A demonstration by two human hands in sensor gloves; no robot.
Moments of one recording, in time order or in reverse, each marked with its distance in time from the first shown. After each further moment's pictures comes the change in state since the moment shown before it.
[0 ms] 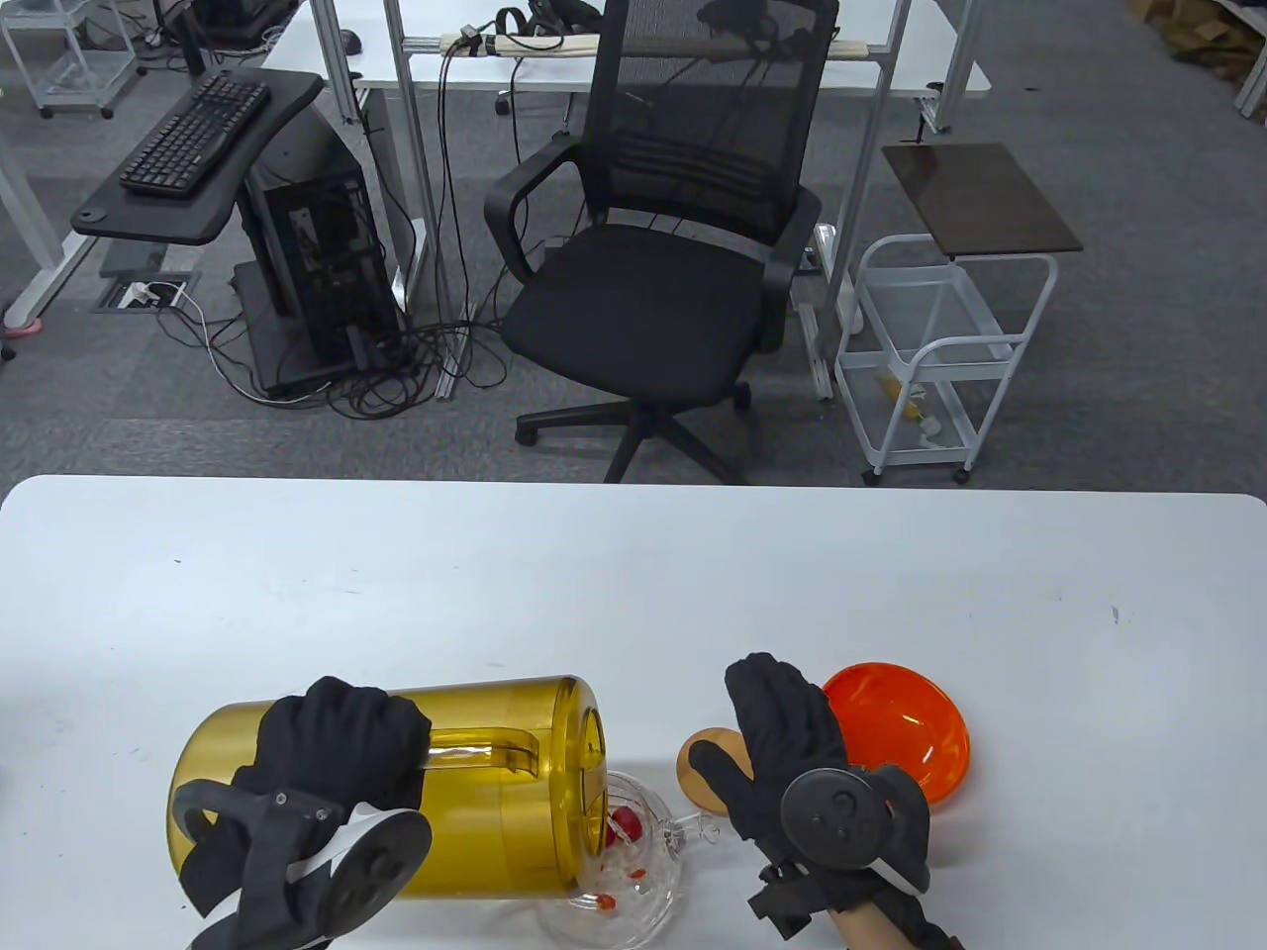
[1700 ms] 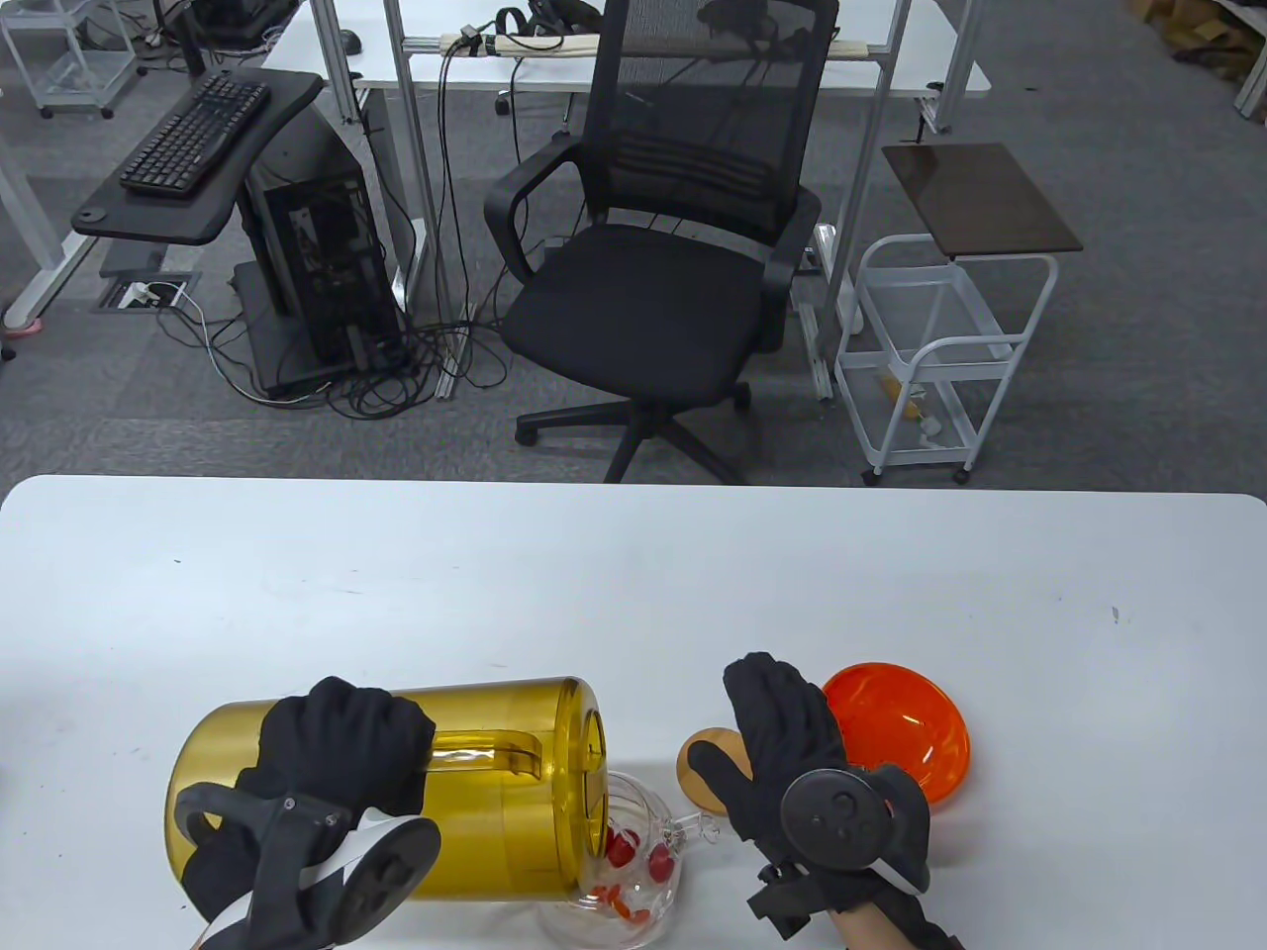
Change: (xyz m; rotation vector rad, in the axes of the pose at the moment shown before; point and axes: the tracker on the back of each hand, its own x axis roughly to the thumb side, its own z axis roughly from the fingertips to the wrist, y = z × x) left_hand 0.005 0.004 0.000 0.005 -0.012 -0.037; right_hand 0.000 0.001 0.000 -0.001 -0.008 -0.006
